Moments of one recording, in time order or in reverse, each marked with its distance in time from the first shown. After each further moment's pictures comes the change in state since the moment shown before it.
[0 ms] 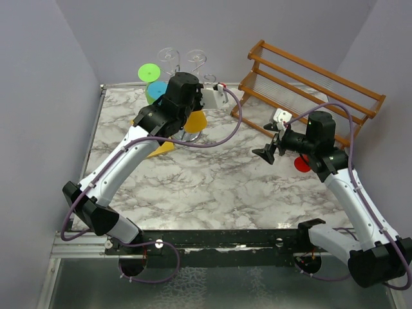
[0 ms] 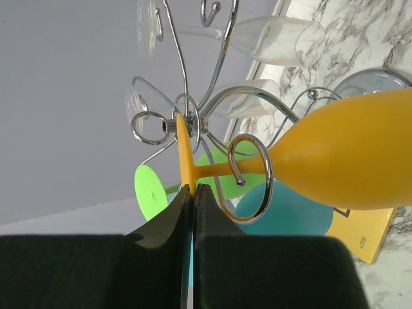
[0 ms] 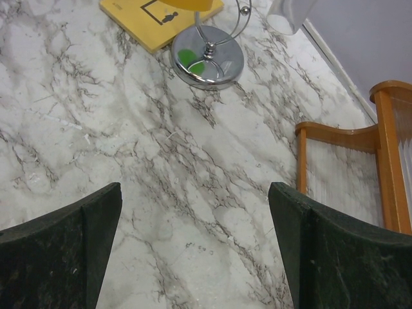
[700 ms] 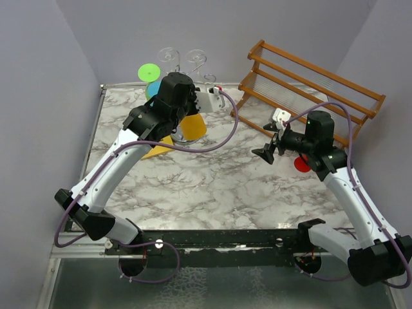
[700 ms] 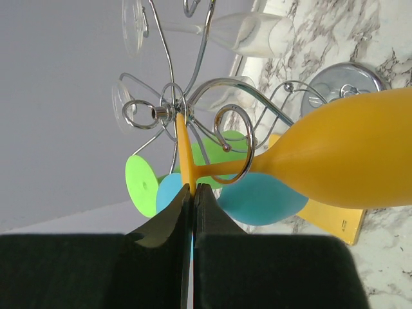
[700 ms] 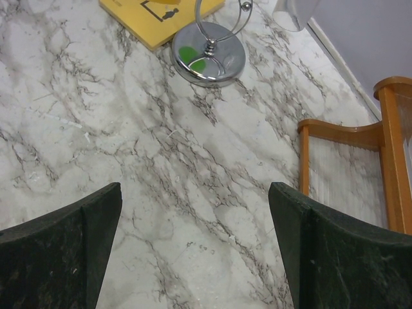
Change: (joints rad) left arm 0.000 -0.047 0.039 -0.136 0.072 -0.029; right arm 0.000 0.015 0.000 0.000 0.000 0.000
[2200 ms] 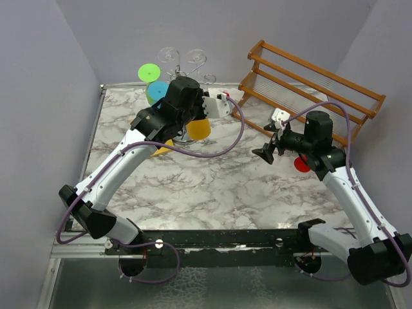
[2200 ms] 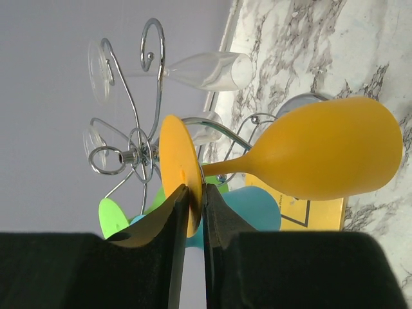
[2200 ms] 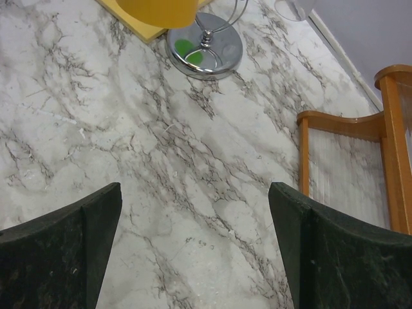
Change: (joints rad) left arm -0.030 0.013 -0.041 0.042 0.119 -0.014; right arm -0.001 0.010 -0.007 0.000 0.023 0.000
